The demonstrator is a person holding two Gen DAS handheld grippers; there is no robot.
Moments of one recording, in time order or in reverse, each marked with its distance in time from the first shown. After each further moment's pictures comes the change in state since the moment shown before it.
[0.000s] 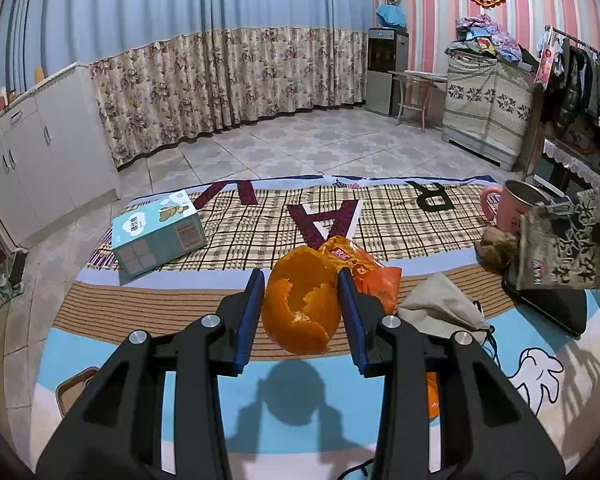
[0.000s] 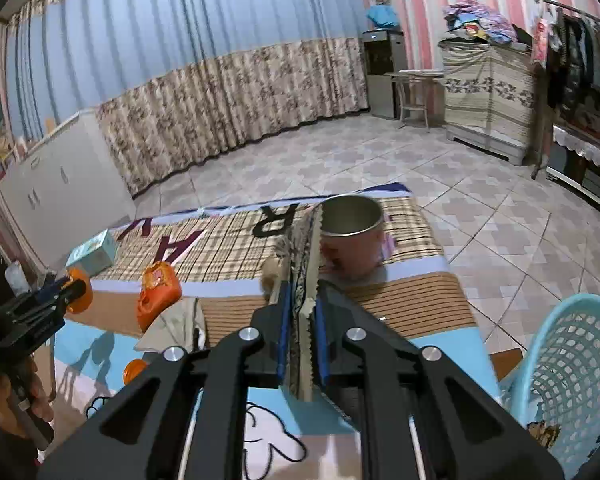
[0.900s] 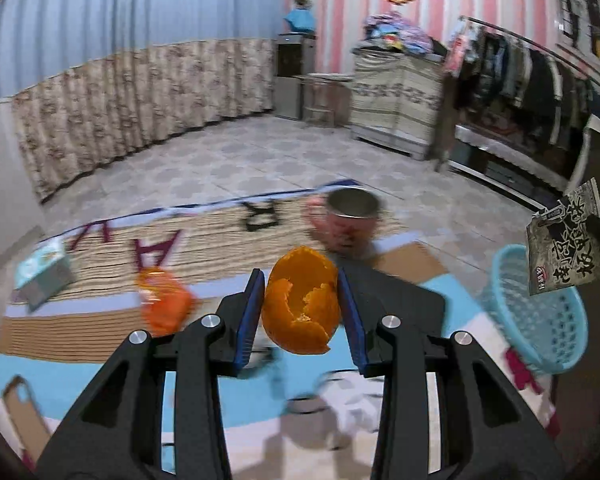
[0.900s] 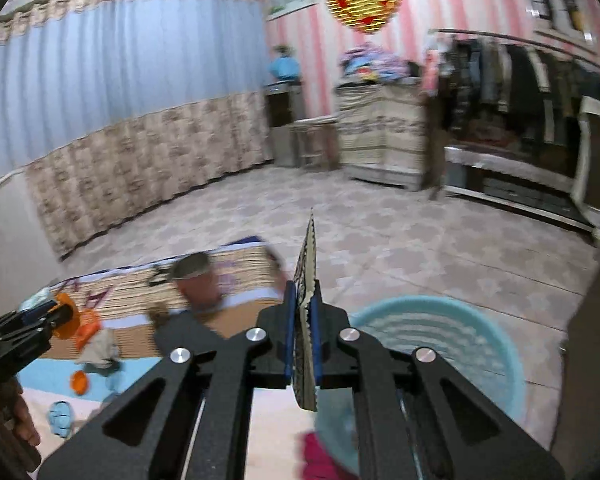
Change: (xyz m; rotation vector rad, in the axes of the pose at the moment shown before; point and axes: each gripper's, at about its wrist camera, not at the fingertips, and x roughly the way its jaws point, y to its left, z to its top) left arm -0.056 -0.163 0.012 0.141 -0.019 -0.300; right arm -0.151 -0.116 -0.020 0.128 -0.205 -0.364
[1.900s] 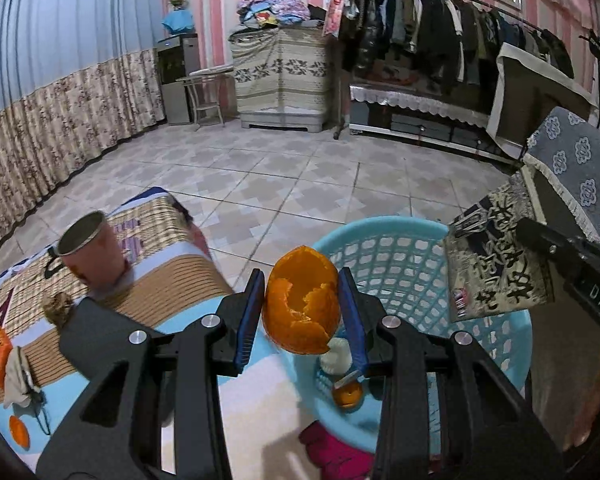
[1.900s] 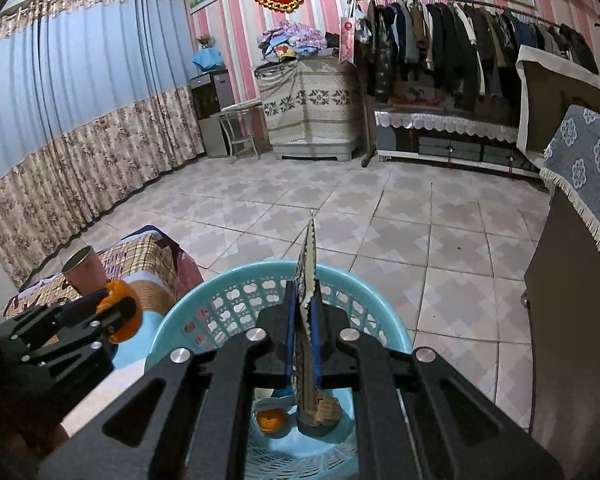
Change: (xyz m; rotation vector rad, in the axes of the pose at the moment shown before) left arm 0.064 -0.238 -0.011 0.247 0.046 -0.240; right arm 0.031 -0.121 -0.031 0.137 0.074 -0.131
